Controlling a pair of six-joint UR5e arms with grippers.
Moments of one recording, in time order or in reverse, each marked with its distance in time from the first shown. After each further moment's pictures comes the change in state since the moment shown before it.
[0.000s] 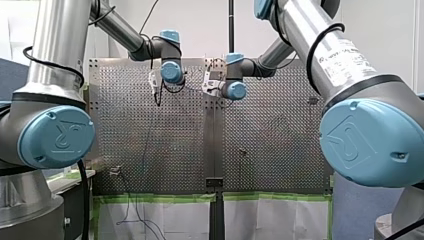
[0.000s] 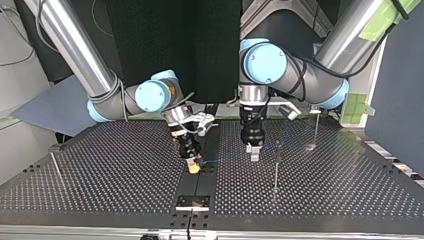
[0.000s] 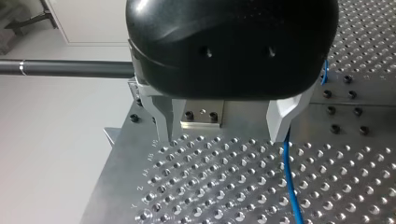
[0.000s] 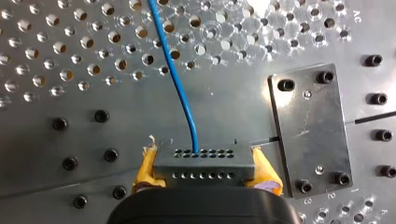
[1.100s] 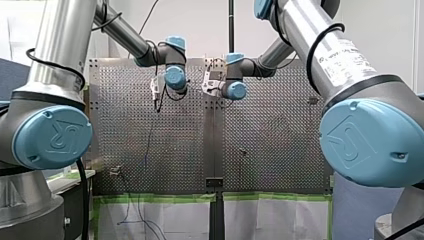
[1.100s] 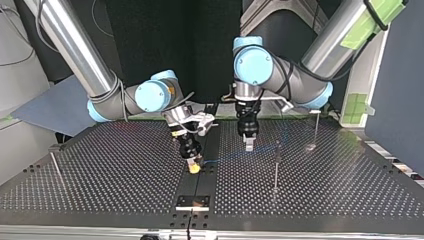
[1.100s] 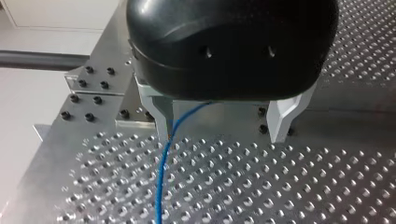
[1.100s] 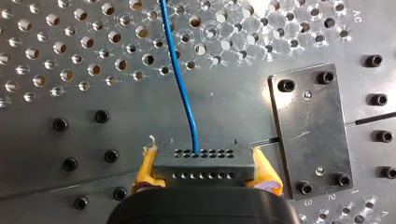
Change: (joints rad) left arm -0.031 -0.058 0.000 -0.058 -0.061 0.034; right arm 0.001 0.000 0.000 0.001 -0.008 0.000
